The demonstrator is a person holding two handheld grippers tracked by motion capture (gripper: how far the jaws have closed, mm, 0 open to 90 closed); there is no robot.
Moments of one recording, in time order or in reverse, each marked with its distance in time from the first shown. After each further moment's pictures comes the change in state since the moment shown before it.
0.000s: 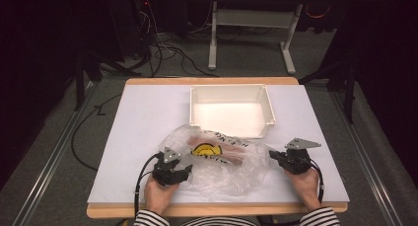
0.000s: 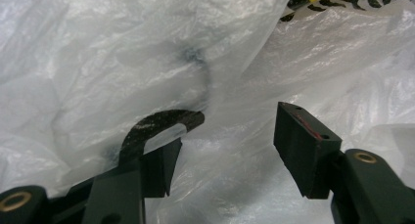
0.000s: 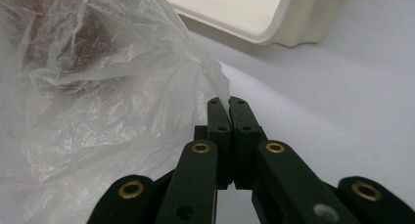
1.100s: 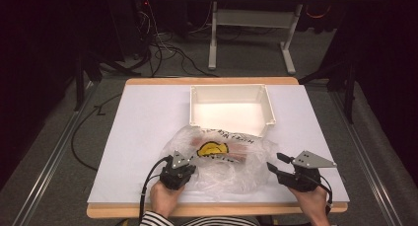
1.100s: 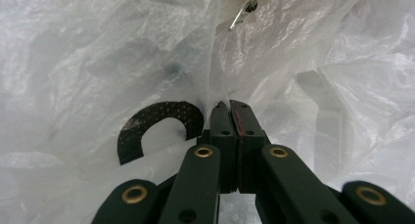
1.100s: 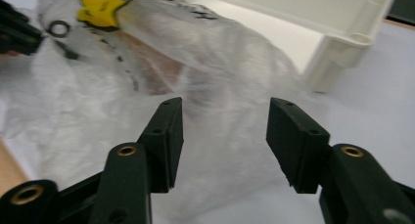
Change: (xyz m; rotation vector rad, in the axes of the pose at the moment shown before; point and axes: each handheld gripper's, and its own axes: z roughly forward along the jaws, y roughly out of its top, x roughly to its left) left arm -0.023 0.000 0.004 0.006 -0.077 0.079; right arm 0.054 0.004 -0.061 -0.144 -0.007 -0.082
